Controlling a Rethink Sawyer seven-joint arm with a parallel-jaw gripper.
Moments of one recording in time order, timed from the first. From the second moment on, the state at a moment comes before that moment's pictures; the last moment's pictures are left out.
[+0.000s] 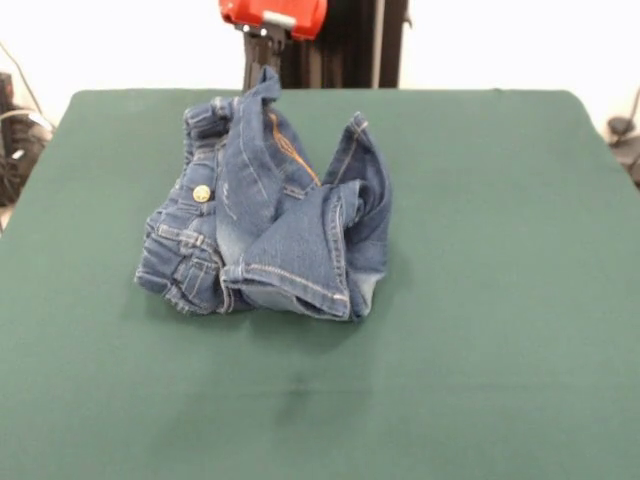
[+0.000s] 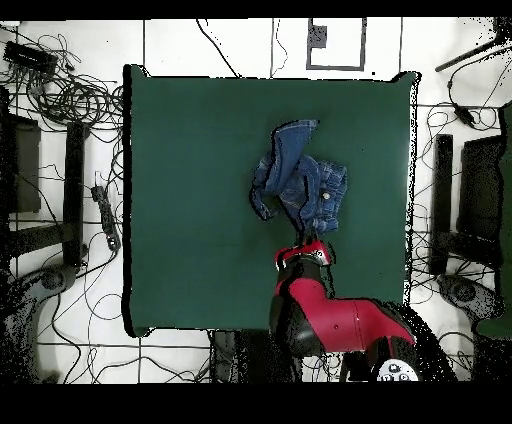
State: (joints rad) arm -0.30 -0.78 -0.13 2.02 -0.65 -0.31 1.56
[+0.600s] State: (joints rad) arm -0.32 -0.82 -0.13 2.08 -0.65 -0.32 1.56
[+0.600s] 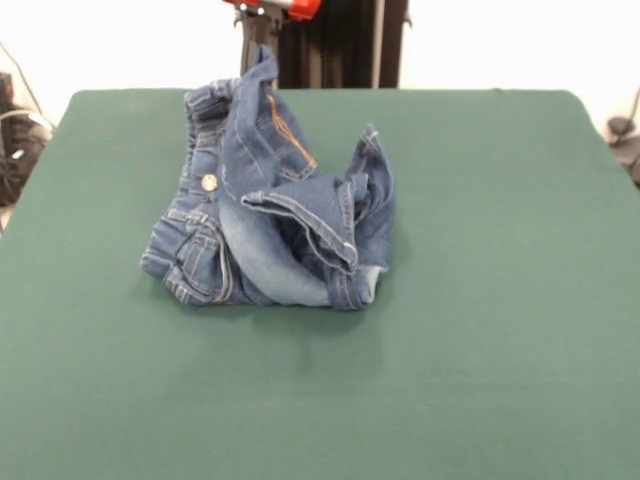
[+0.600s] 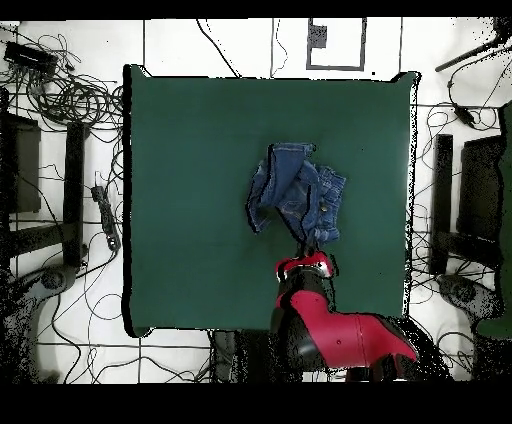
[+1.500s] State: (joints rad) arm -0.29 -0.57 -0.21 2.08 -0.64 -0.51 1.56
